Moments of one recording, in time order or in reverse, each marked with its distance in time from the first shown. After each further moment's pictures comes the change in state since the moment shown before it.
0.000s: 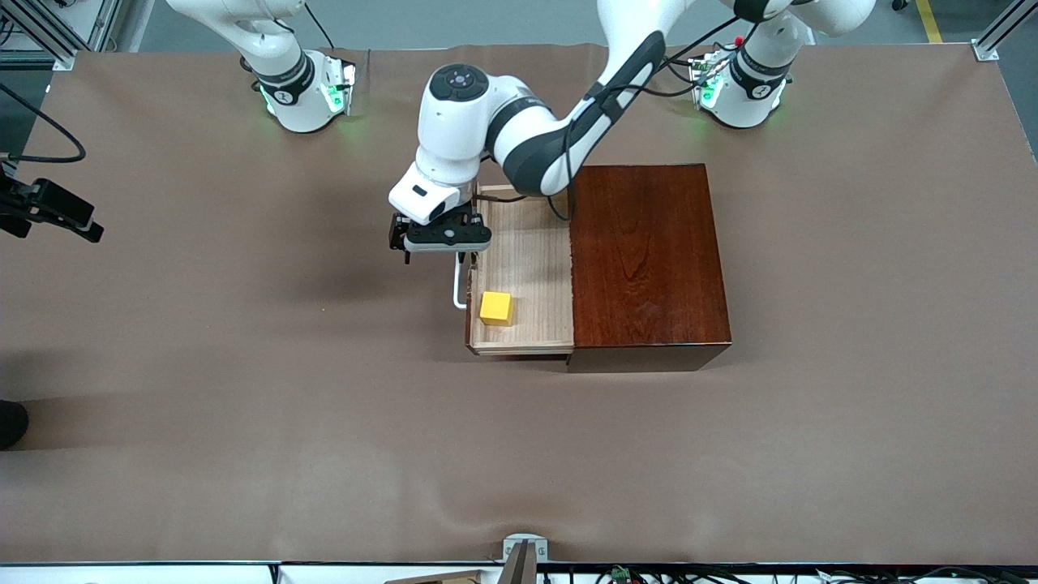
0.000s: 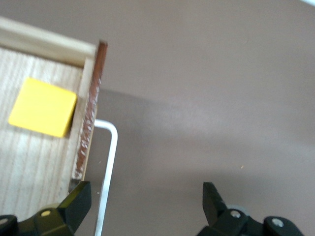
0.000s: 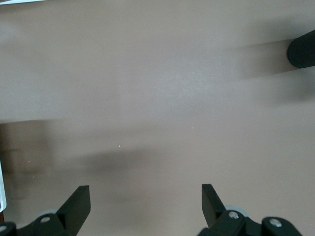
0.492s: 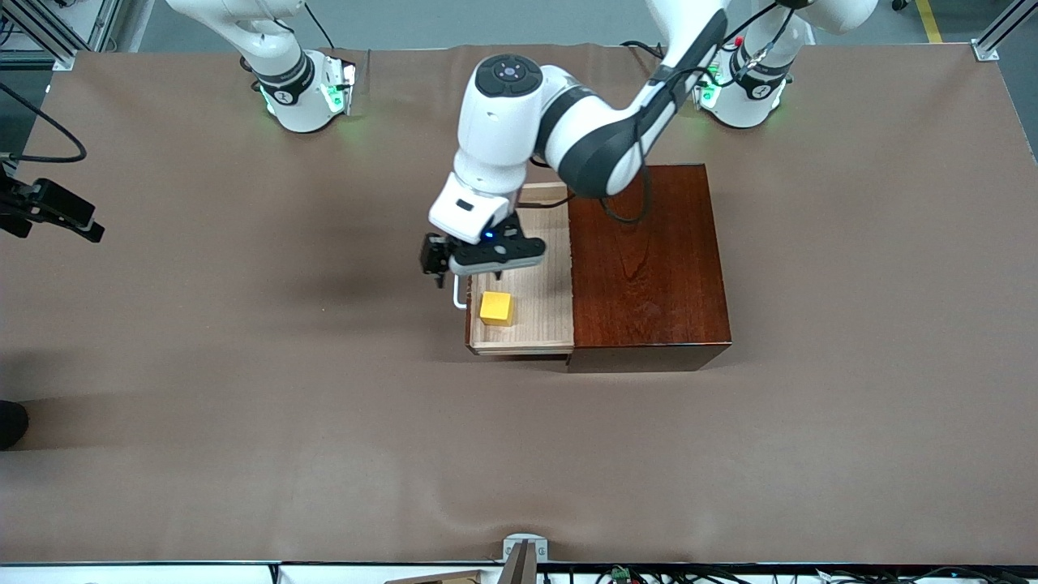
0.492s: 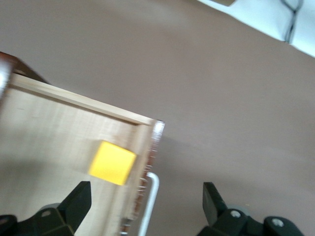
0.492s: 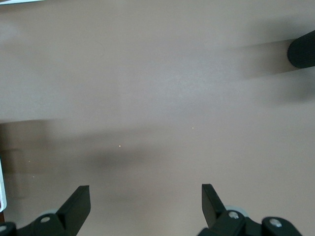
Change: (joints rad) left arm 0.115 -0.101 0.002 0.000 -0.011 -0.172 0.024; right arm 0.000 0.000 0.001 0.000 0.000 0.000 0.000
